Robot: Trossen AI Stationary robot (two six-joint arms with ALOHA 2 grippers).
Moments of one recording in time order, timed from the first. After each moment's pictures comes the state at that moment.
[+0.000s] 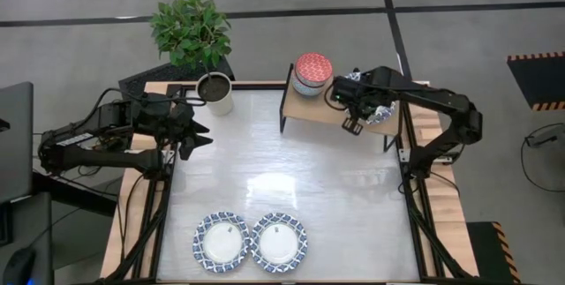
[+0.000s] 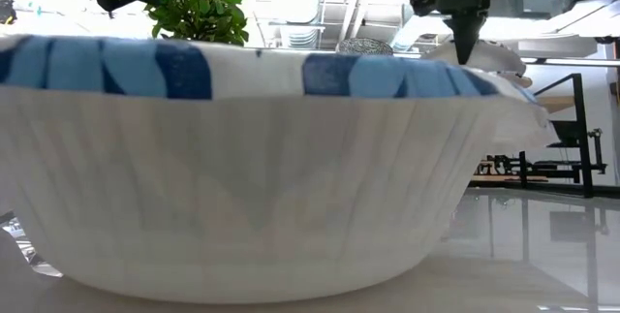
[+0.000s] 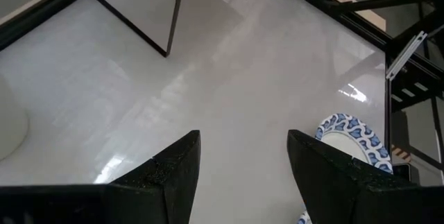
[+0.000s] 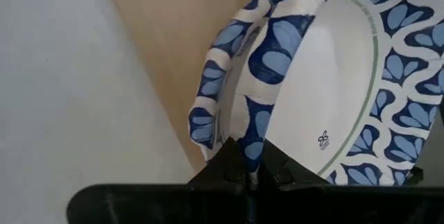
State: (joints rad) left arm 0.22 0.73 1.04 -0.91 0.06 -0.41; right arm -0.33 1.51 1.58 -1.57 0.35 0.21
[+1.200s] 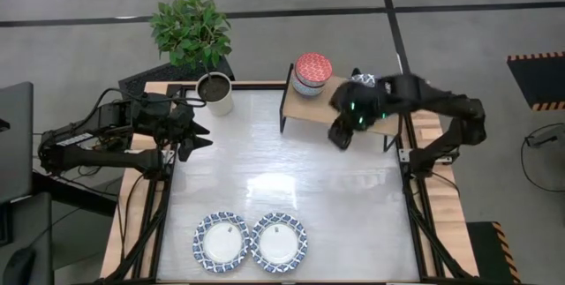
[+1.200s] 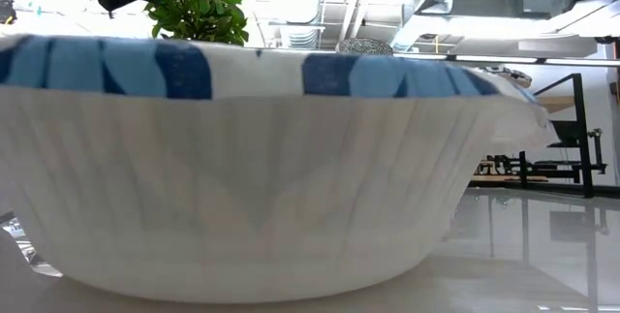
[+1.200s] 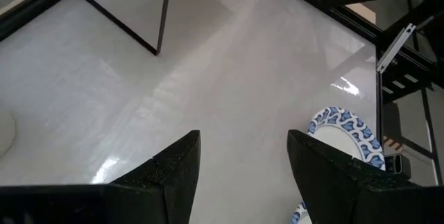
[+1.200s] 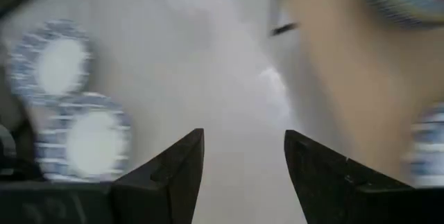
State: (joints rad) left arm 0.22 0.73 1.04 -0.91 0.10 -0.39; right arm -0.03 1.50 1.85 -1.36 0.10 0.54
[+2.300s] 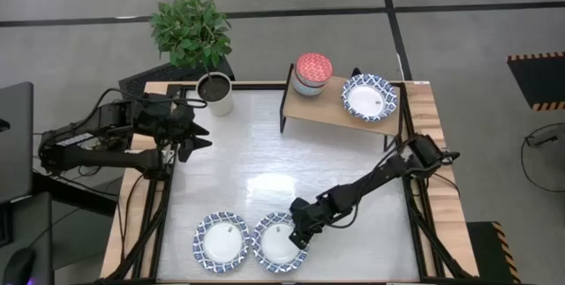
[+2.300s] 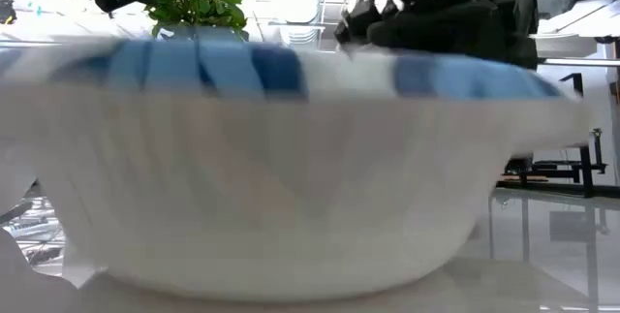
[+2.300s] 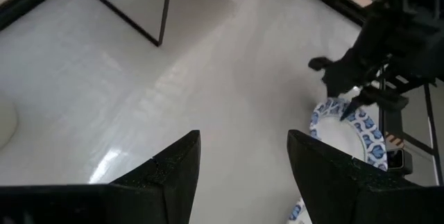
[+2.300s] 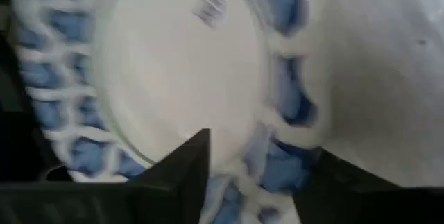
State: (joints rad) left arm 0.22 0.73 1.04 -0.93 0.10 -0.39; right arm 0.44 1.97 1.22 -0.20 -0.13 1.19
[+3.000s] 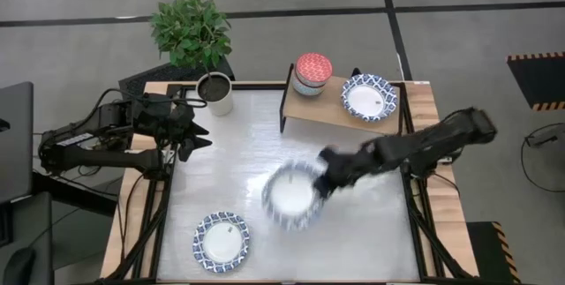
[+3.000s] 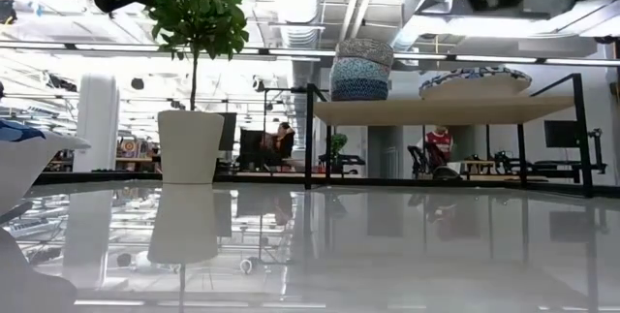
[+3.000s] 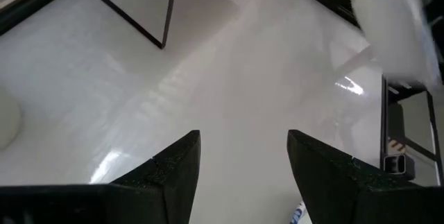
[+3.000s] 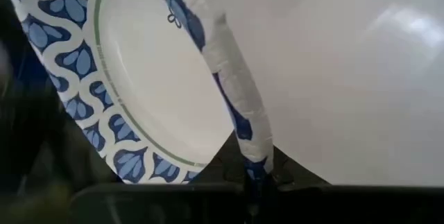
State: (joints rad) left arm 0.22 0.73 1.04 -0.93 0.09 -0.41; right arm 0.27 1.37 1.22 -0.65 0.05 1.21
